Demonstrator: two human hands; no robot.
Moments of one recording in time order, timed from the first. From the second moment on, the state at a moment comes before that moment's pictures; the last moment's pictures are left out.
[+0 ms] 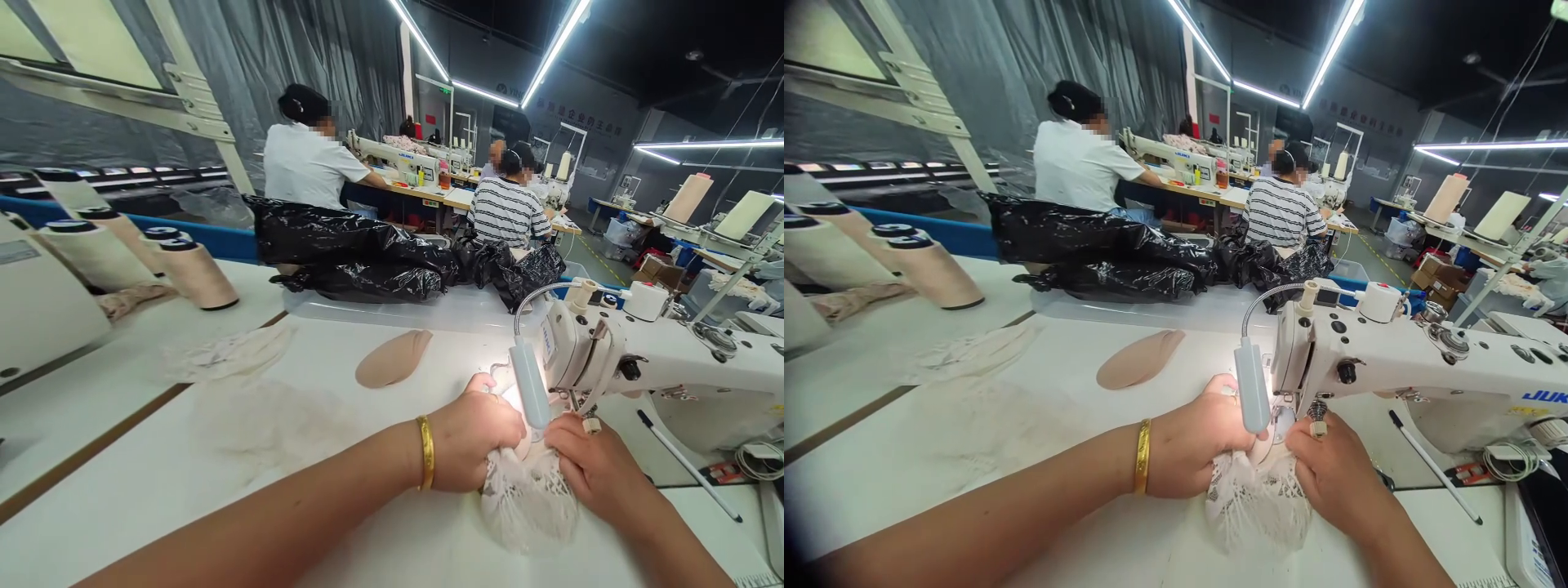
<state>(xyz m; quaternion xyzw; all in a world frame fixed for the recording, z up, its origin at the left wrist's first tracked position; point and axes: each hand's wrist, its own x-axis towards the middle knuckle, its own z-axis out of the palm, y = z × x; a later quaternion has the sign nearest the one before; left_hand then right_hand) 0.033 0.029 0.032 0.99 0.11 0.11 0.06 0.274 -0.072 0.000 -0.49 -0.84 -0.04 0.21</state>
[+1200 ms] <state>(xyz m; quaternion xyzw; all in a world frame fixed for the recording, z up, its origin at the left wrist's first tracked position) 0.034 0.004 0.032 0.96 0.26 0.04 0.00 0.247 -0.074 -0.001 -0.47 -0.85 -0.01 0.23</state>
